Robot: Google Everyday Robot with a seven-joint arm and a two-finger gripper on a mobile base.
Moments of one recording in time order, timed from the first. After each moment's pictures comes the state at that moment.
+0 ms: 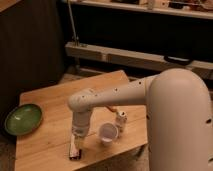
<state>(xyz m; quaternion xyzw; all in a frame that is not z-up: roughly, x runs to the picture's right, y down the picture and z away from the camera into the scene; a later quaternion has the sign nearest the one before) -0.136 0.272 0.708 -0.52 -0.06 0.06 0.85</state>
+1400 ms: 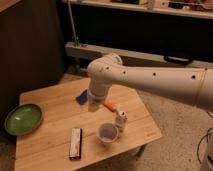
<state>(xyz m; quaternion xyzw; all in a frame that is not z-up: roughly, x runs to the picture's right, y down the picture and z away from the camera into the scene) -0.069 0.084 0.670 -0.33 -0.13 0.04 0.93</state>
